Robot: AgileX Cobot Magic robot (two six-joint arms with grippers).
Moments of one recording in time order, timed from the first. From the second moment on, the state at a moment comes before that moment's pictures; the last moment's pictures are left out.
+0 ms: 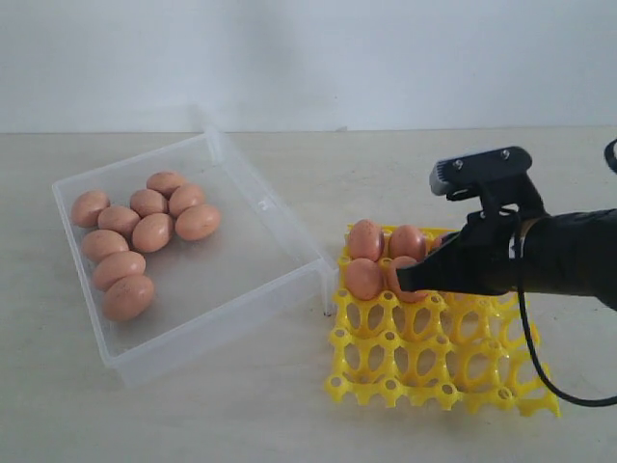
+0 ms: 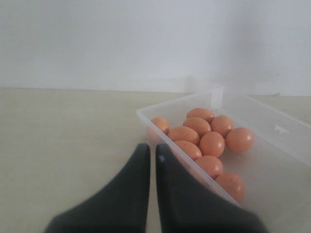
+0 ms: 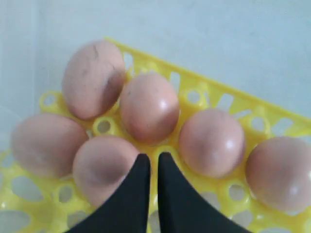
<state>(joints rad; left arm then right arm) -0.01 0.00 0.00 0.04 0.21 -0.08 0.28 1.60 -0.62 -0.08 -0.14 0.14</state>
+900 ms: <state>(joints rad) -0.01 0.00 0.00 0.04 0.21 -0.08 0.74 1.61 -1.24 -0.12 0.40 -0.01</state>
